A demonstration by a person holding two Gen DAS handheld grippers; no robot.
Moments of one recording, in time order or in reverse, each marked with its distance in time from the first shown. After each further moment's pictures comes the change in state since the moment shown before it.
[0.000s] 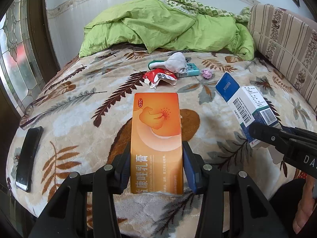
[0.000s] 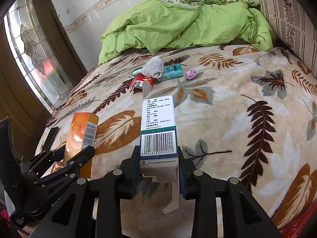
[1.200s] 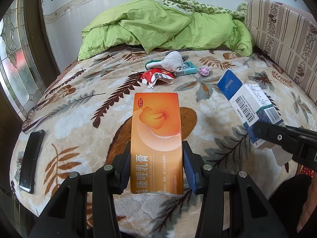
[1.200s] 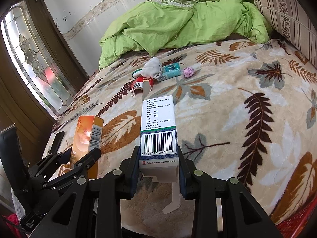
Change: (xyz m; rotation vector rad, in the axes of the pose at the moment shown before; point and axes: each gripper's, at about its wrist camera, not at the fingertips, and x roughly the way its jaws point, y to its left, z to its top) left arm -0.003 -0.007 -0.002 0.015 0.000 0.008; right arm -0.012 -0.005 -0.007 0.063 -0.001 0.036
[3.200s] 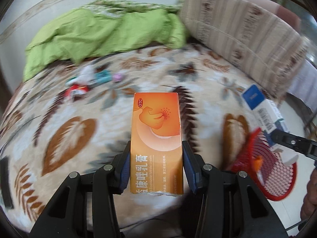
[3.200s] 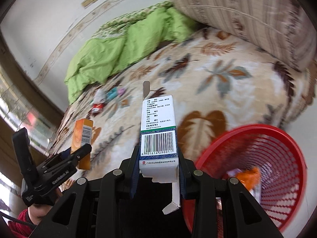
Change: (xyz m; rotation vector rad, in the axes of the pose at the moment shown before) left arm -0.056 -0.134 0.012 0.225 0.046 -0.374; right arm -0.177 -0.120 -0.063 0.328 -0.111 -0.174
